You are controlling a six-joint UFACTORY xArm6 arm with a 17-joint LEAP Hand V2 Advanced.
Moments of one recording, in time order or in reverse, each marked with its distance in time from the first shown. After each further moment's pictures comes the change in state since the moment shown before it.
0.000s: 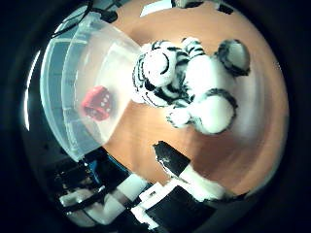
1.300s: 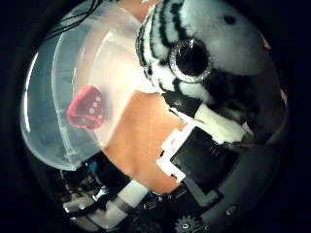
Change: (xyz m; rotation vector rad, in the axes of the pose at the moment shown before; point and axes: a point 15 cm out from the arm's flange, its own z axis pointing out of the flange) arm -0.033 -0.018 0.040 -0.061 -0.026 -0.035
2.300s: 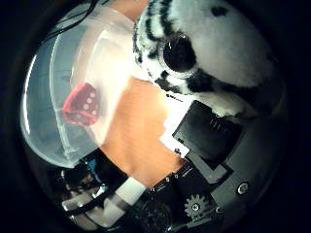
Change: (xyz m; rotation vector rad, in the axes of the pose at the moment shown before) arm 0.011 0.006 0.007 -0.022 0.013 -0.006
